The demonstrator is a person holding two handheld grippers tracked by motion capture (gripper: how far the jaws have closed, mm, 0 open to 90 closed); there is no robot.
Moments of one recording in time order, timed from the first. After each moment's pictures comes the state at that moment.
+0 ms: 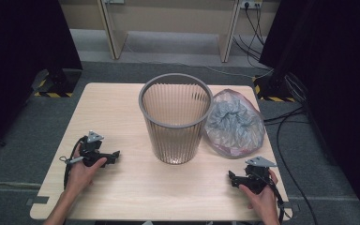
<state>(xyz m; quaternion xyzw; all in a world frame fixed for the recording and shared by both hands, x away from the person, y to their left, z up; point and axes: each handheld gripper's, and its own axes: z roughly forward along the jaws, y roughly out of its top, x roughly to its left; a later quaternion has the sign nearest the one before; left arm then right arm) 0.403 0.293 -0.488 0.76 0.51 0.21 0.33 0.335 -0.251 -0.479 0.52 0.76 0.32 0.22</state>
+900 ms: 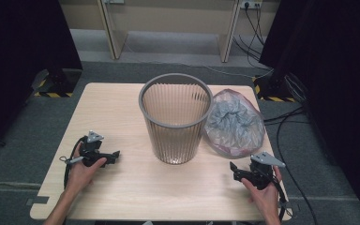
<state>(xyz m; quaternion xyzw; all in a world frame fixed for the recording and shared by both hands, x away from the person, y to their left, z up) 0.403 0.293 -0.488 0.76 0.51 0.21 0.33 0.338 -0.254 -0.457 0.50 0.73 0.39 0.25</state>
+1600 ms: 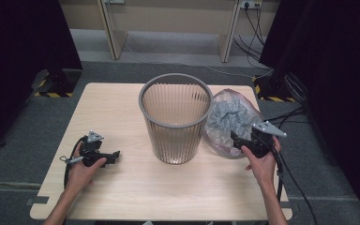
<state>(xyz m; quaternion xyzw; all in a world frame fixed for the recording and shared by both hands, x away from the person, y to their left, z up) 0.403 0.293 -0.488 0.77 0.51 0.21 0.33 0.412 -0.250 -0.408 0.52 0.68 0.43 0.29</state>
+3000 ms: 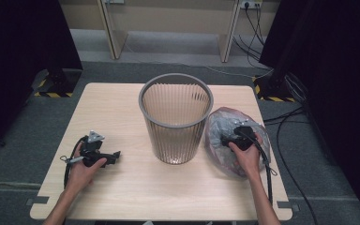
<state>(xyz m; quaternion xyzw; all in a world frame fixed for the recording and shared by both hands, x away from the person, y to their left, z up) 0.403 0.292 -0.488 0.77 0.50 0.20 0.33 0.457 -0.228 -0.463 0.54 0.74 0.33 0.24</state>
